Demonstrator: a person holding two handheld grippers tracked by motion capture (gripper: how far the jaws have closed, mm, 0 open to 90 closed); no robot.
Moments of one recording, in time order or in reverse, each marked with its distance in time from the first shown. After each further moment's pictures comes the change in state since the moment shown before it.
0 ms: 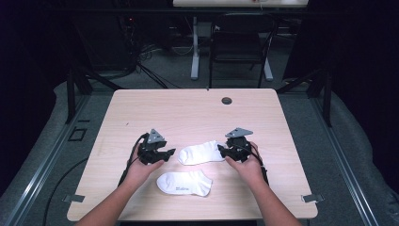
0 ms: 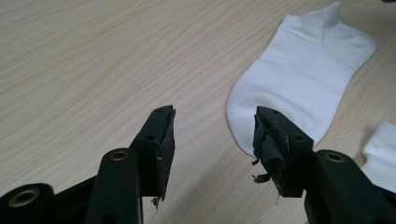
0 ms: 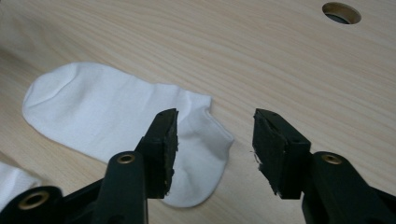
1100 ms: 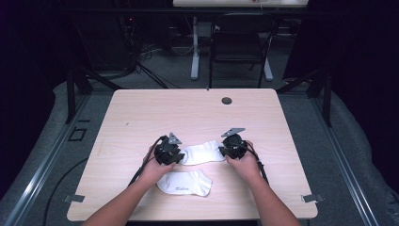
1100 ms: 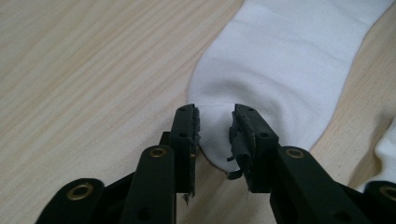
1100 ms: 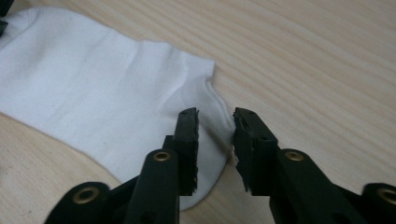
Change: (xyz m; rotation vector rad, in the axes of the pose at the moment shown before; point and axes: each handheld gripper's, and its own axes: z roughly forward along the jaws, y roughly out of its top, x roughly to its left) left arm -0.024 0.005 0.044 0.167 -0.047 0.047; right arm -0.008 -0.006 0.036 0.154 0.042 -0.039
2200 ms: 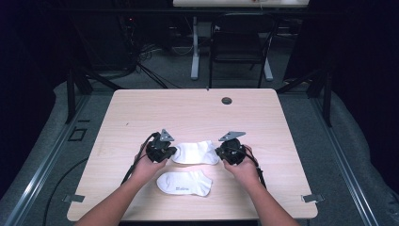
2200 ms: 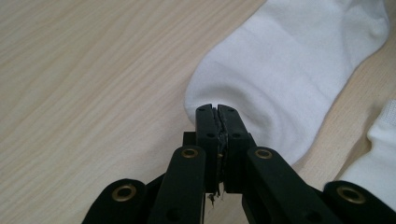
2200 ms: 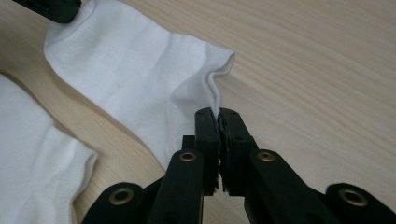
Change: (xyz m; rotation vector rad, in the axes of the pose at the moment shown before) left arm 0.015 -0.001 -0.030 -0.036 0.023 0.008; right arm 0.028 0.003 -0.032 -0.063 0.074 0.002
